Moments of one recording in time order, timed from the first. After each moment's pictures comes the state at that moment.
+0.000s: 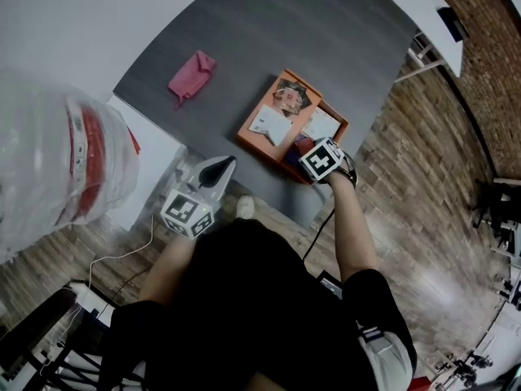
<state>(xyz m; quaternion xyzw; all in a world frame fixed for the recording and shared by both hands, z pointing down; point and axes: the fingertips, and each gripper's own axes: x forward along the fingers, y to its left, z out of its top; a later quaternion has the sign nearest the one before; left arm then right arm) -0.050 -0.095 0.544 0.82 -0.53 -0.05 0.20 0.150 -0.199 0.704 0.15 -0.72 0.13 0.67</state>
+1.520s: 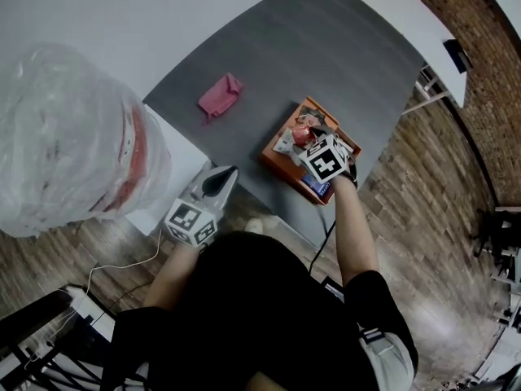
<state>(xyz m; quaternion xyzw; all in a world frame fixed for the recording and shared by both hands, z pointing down) -0.104 -0.082 0.525 0.80 -0.56 -0.07 0.17 0.006 -0.250 0.601 0.17 -0.84 -0.01 0.52</state>
